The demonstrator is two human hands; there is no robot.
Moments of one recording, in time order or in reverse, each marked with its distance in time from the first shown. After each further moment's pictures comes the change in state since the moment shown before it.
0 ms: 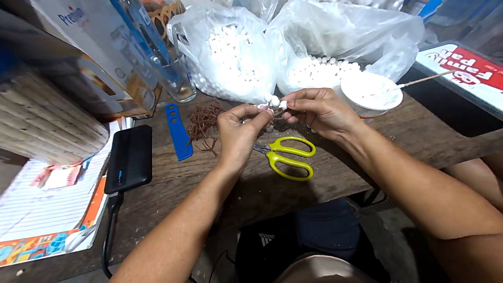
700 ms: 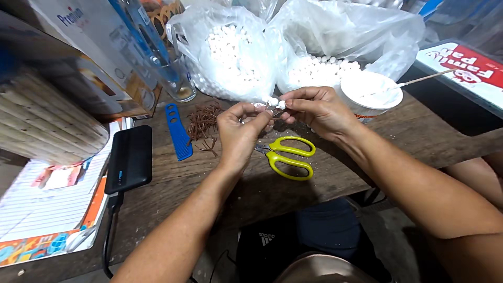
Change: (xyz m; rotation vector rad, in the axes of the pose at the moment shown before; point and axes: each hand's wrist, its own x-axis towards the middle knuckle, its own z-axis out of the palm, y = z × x) left_hand -0.002 0.002 0.003 -0.003 0.006 0.024; right_hand -0.001 0.003 0.003 -0.054 0.003 -0.087
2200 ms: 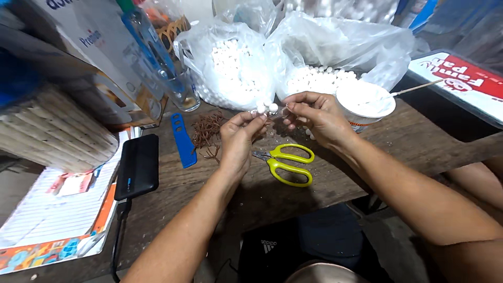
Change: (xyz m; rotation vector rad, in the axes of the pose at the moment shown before) left_hand 0.007 0.003 -0.002 -0.194 0.028 -0.232; right_hand -0.001 0.000 0.003 -0.125 0.059 -0.127
